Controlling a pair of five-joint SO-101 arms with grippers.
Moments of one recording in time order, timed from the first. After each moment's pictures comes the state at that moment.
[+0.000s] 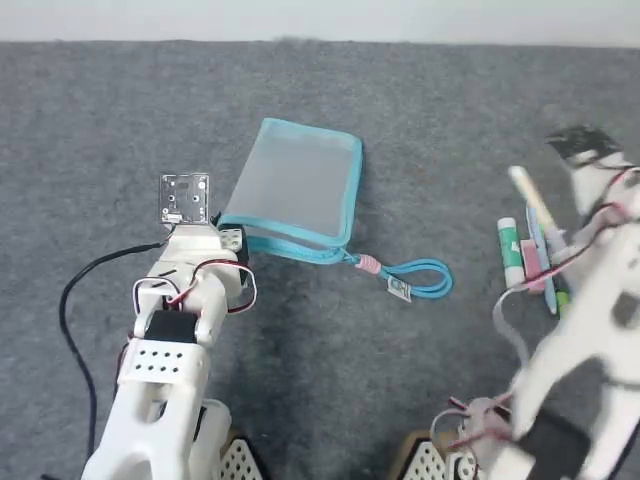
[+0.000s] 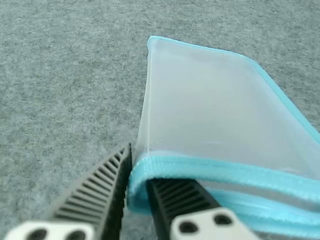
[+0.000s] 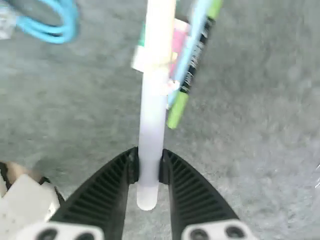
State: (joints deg) left arm -2.2 -51.8 76.3 25.1 8.7; right arm 24.7 -21.6 5.0 99.9 53.1
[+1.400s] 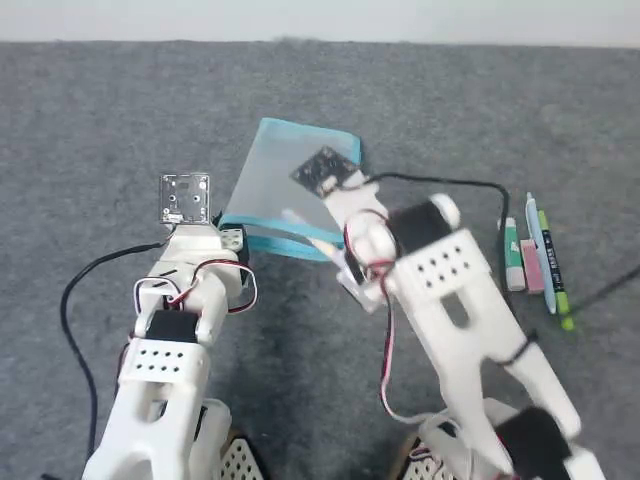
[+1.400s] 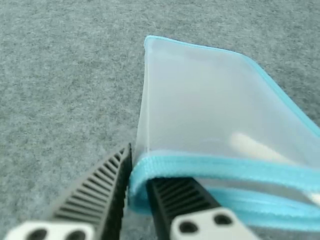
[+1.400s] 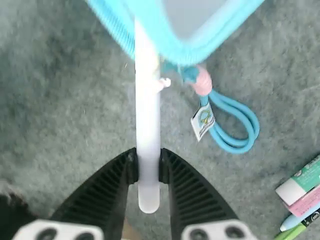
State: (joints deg) left arm -2.1 -51.8 76.3 25.1 8.7; right arm -31.8 -18.2 14.2 91.0 14.5
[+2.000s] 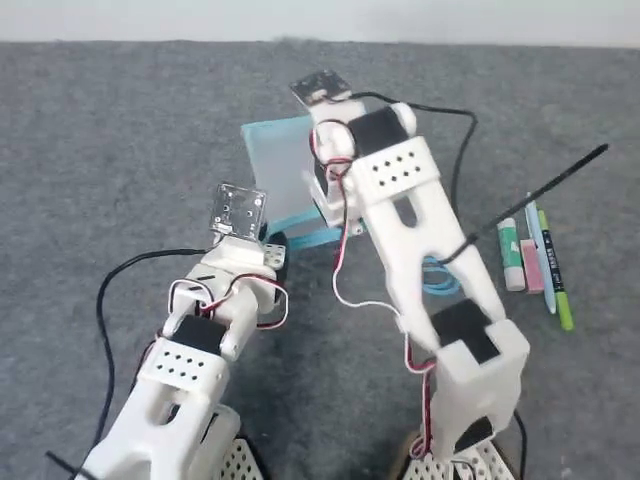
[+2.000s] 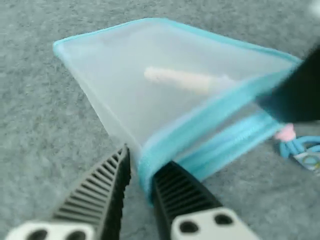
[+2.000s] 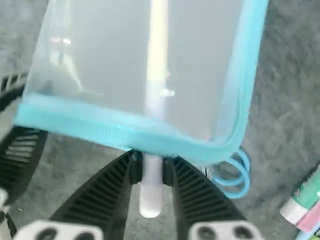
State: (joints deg) left arm 10.9 -51.8 78.5 23.6 7.2; right arm -29.5 18.2 -31.0 100.7 2.9
